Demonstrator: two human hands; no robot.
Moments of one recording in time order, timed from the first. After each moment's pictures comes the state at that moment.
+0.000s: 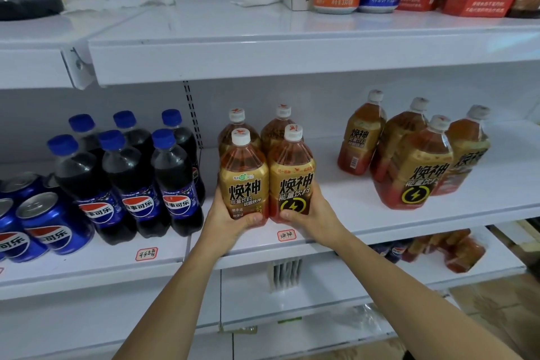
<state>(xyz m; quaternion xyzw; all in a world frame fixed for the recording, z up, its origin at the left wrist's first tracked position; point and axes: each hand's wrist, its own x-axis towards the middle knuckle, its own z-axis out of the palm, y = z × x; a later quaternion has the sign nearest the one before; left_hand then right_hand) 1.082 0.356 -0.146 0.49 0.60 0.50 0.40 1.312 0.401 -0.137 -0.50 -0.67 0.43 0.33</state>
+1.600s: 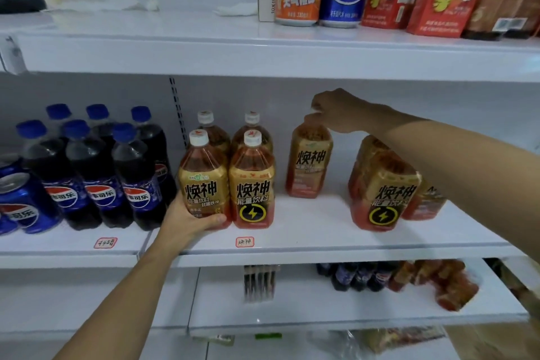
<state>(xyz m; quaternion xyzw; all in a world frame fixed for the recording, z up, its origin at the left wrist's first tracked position) 1.098 0.351 -0.139 0.45 0.66 0.51 0.33 1.392 0.559 0.068 -0.44 -0.90 0.02 0.05</state>
